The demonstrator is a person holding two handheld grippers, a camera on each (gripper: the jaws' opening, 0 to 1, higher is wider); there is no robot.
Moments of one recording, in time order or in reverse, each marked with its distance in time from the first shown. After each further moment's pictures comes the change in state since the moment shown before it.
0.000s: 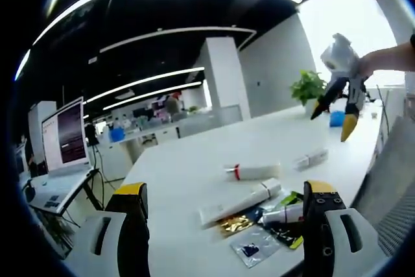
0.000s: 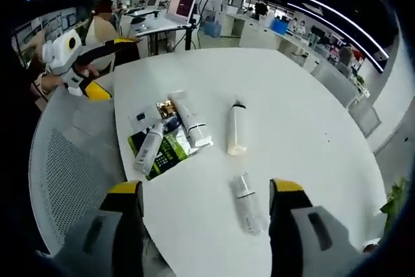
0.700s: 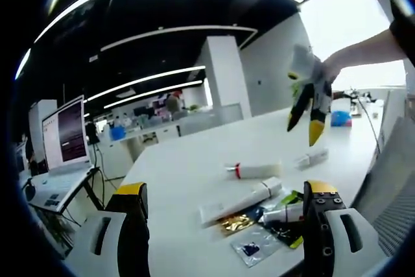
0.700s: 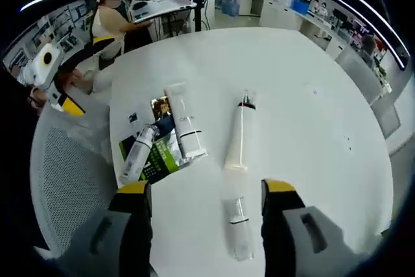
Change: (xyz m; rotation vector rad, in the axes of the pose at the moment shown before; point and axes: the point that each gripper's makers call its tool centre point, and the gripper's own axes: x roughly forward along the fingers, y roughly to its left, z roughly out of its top) left arm 0.001 0.001 -0.001 -0.006 0.011 0.007; right arm 0.057 -0.025 0.021 0.013 0.143 0.157
